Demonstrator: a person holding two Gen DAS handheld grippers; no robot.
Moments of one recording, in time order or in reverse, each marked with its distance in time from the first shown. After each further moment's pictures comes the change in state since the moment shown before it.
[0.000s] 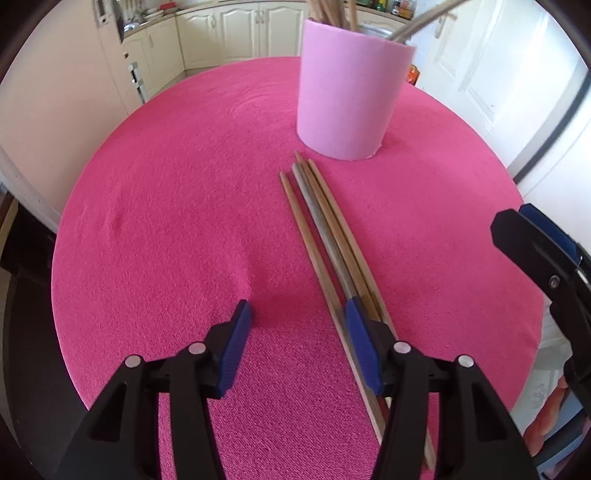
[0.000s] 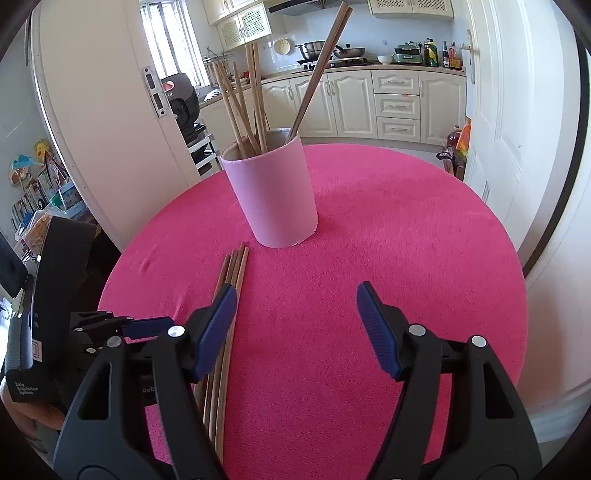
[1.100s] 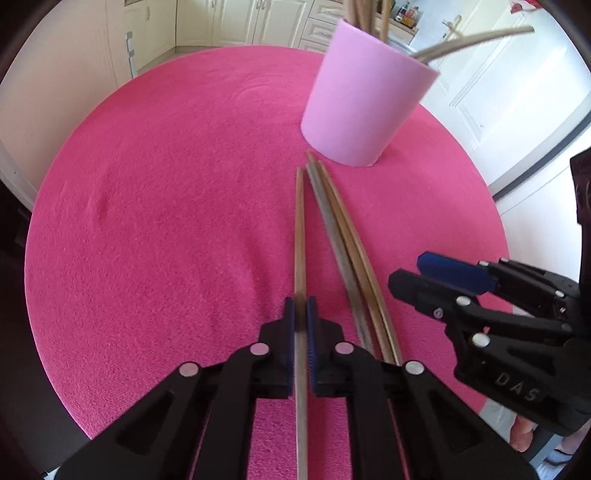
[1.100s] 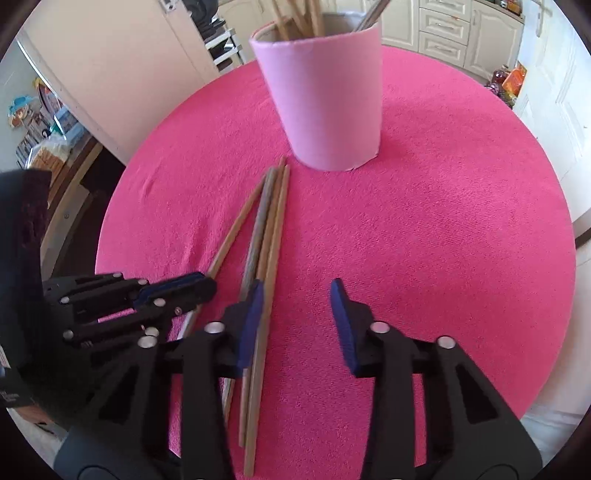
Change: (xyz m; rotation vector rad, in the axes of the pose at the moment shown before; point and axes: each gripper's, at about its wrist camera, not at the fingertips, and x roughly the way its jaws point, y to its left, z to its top) left arm 0.002 0.010 0.027 -0.119 0.046 -0.171; right arm 0.069 0.042 0.012 -0.109 0.467 0.068
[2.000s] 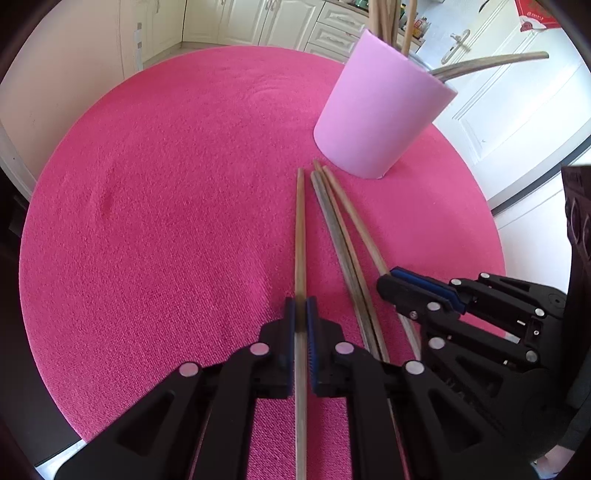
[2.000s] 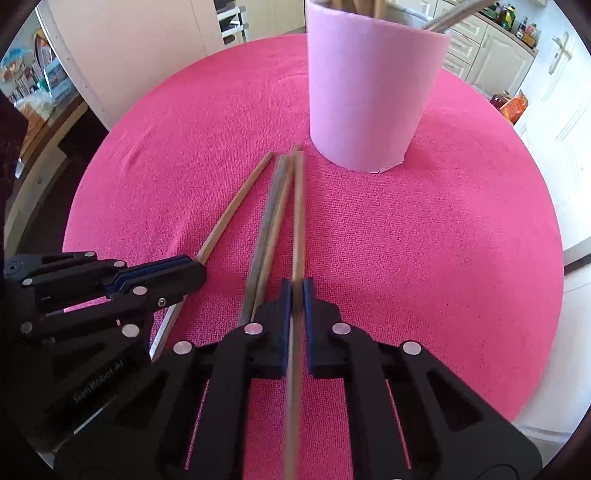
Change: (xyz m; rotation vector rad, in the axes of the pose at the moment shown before) left arm 0.000 0.023 0.000 -0.045 -0.019 -0.047; right arm 0.012 0.016 0.008 -0.082 -0.002 -0.101
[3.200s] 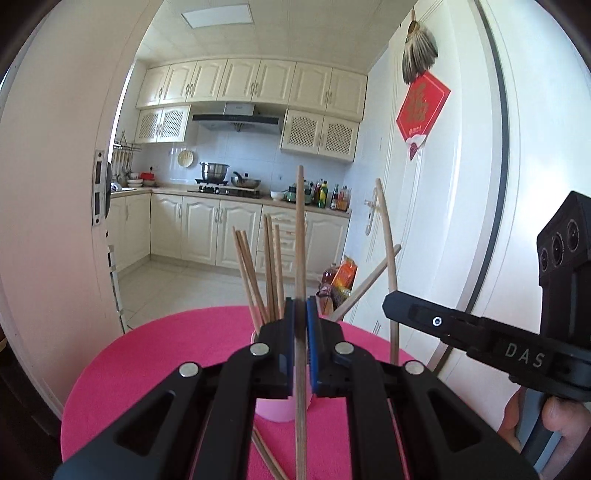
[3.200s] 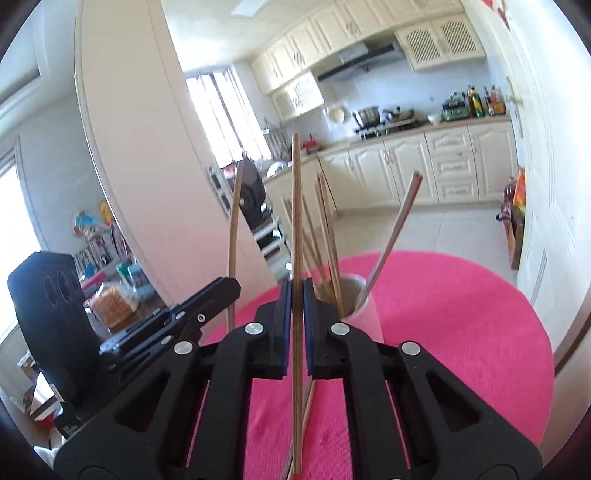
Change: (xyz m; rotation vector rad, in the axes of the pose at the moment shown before) left arm -0.122 -0.083 0.031 0.280 -0.873 -0.078; right arm -0.139 -0.062 0.010 0.170 -0.830 0.264
